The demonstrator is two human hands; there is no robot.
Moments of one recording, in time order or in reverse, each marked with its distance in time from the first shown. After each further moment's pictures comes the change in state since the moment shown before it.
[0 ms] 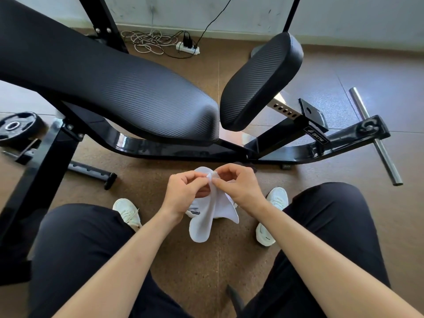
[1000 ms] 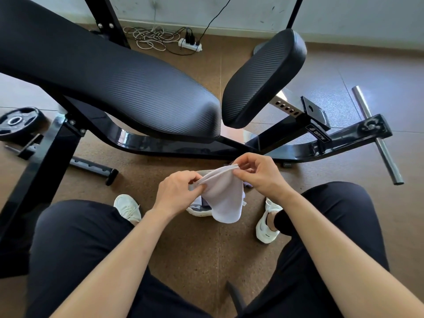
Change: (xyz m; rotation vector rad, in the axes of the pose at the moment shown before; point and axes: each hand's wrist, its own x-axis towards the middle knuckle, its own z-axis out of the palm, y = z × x) left_hand 0.012 -0.023 -0.022 0.945 -0.001 0.288; right_hand 0.007 0.000 -0.052 -0.023 -0.095 0.011
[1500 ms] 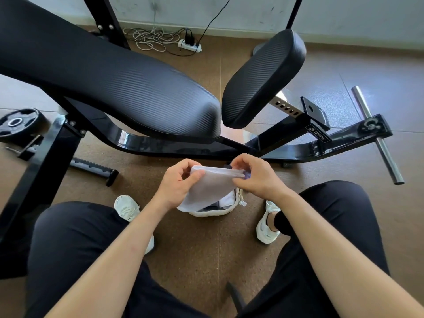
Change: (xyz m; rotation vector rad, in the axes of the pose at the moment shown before) left_hand 0.005 0.008 -0.020 -0.582 -0.050 -0.064; right_hand 0.005 0.004 0.005 -0.318 -0.063 -0.005
